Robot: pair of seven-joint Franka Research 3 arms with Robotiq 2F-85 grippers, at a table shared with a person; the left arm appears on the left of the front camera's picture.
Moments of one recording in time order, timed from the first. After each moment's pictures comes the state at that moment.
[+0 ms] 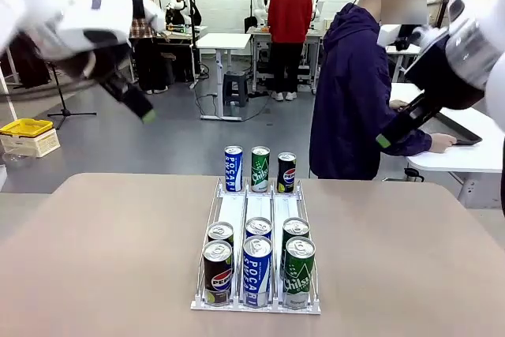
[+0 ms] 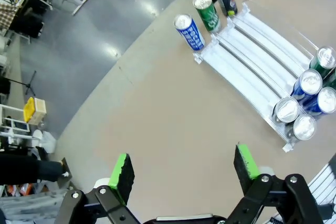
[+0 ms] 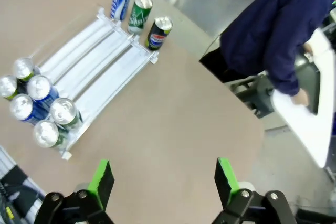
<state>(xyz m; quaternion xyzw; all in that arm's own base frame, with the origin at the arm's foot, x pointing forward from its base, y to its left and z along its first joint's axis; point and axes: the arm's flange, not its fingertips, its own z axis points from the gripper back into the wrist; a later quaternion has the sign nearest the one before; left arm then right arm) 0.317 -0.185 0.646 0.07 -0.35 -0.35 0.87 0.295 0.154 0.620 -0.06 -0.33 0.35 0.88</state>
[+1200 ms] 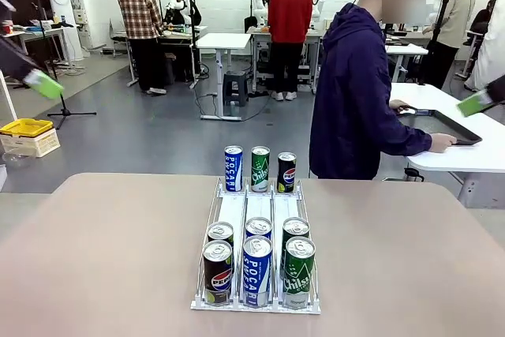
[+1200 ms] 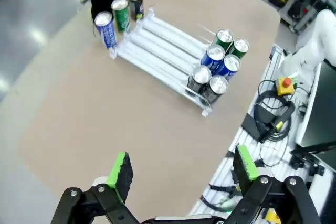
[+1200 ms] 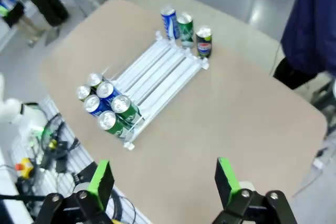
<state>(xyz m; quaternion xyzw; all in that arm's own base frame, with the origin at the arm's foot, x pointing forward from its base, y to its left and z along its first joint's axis) 0.316 0.001 0.668 -0.23 -0.26 -0.40 0.85 0.305 -0.020 0.648 0.22 -0.31 0.30 0.88</state>
